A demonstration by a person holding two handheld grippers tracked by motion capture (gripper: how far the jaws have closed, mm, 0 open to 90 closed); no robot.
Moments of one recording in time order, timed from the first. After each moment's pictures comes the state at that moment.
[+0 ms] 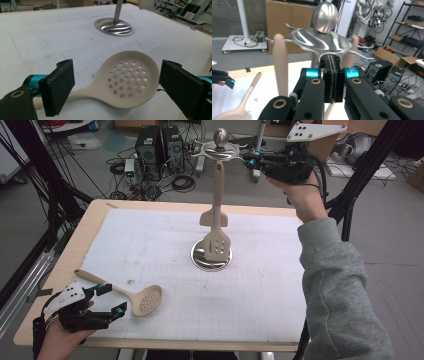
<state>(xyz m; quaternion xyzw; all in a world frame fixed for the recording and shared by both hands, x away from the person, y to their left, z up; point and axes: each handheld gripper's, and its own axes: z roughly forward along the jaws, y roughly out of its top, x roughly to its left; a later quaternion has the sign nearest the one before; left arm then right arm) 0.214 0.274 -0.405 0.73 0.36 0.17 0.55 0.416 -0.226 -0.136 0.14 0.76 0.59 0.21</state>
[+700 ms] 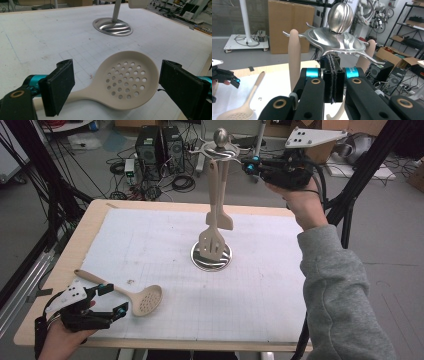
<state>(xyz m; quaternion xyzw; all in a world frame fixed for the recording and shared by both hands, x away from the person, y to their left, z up) 0.215 0.272 -0.405 0.73 0.36 0.17 0.55 0.402 -0.222 -0.138 0.14 0.76 0.59 0.21</state>
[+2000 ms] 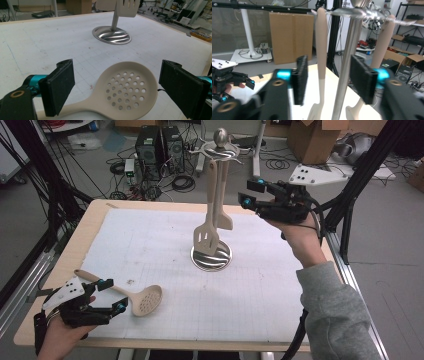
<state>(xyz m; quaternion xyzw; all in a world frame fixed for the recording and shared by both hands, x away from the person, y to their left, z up) 0.221 0.271 -0.395 0.72 0.35 0.17 0.57 0.356 -0.224 -0.186 0.18 0.73 0.63 0.19</state>
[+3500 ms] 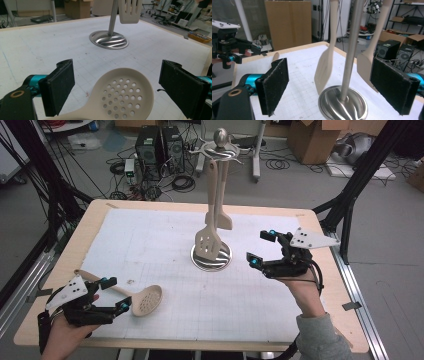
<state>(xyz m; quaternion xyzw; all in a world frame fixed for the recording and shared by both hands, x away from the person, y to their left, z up) 0.222 0.261 -0.393 0.72 0.34 0.18 0.58 0.307 -0.256 -0.298 0.22 0.74 0.61 0.18</state>
